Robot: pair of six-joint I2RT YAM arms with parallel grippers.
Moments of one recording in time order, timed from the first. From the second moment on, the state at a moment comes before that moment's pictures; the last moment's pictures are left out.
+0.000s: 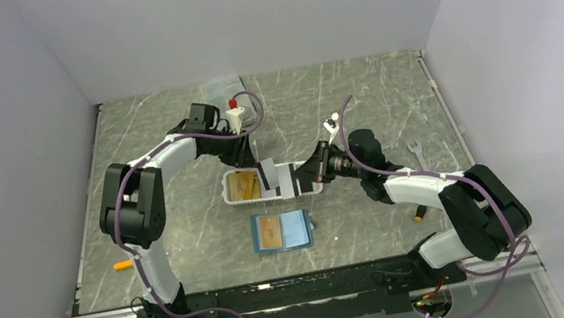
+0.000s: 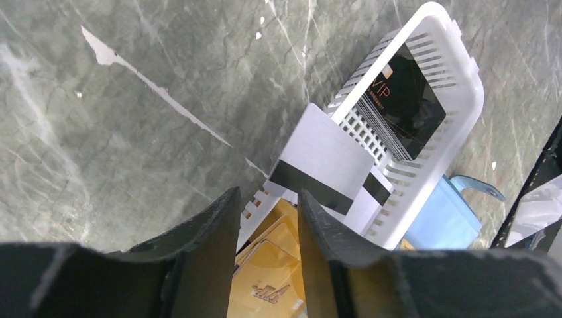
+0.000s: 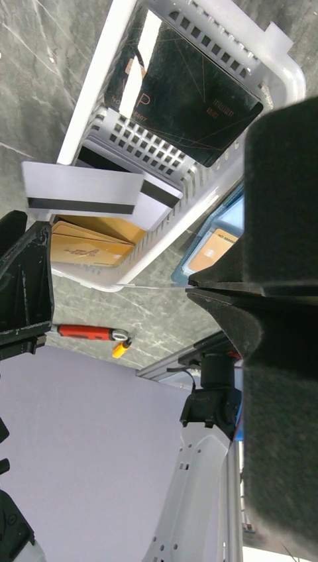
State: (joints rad) left arm -0.32 1.91 1.31 -0.38 0.67 0.17; right arm 0.47 1.39 0.51 0.58 -0.58 0.84
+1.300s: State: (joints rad) left arm -0.30 1.56 0.97 0.03 1.25 -0.36; right arm 0.50 1.32 0.54 0.69 -0.59 0.96
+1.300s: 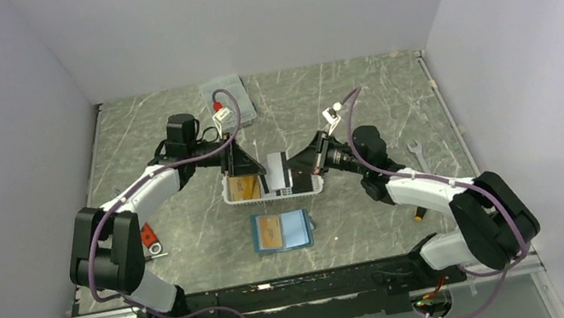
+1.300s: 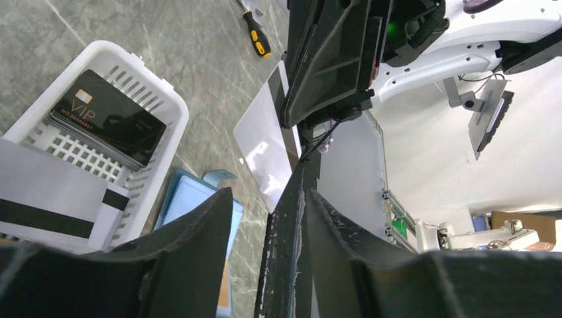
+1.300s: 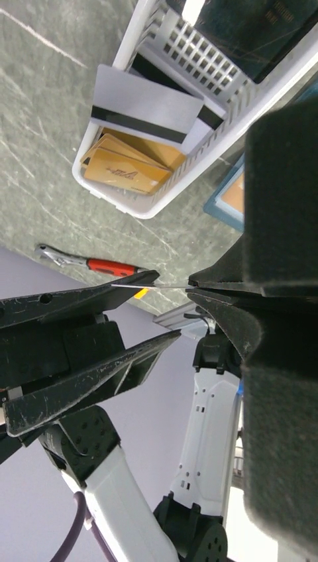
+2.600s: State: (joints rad) left arm -0.29 1.55 0.97 0.04 1.27 -0.40; right arm 0.61 1.42 0.59 0.77 -0.59 1.01
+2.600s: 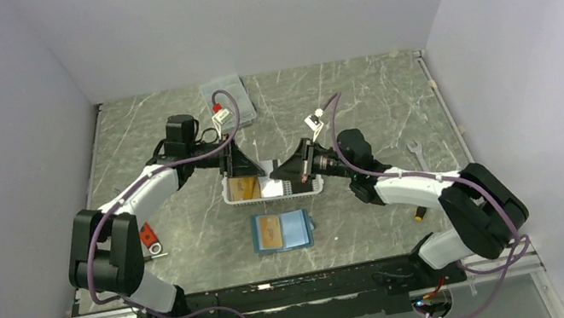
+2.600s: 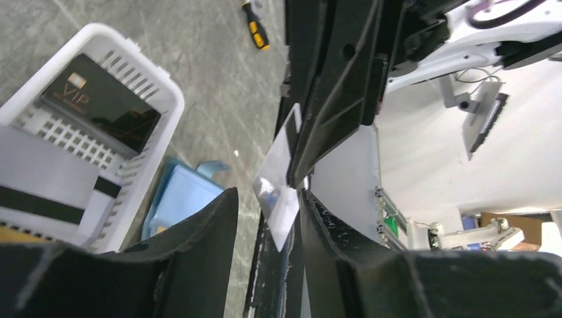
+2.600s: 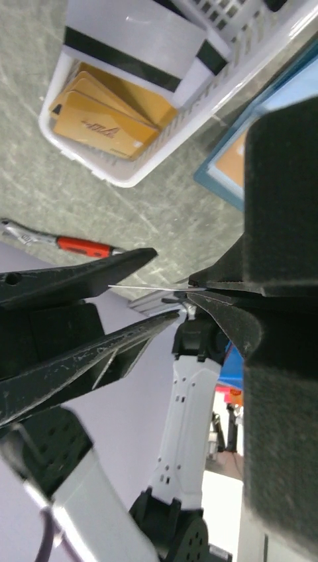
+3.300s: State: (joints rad) left arm -0.29 1.54 0.83 -0.64 1.03 0.14; right arm 0.71 1.06 0.38 0.11 -0.32 0.82
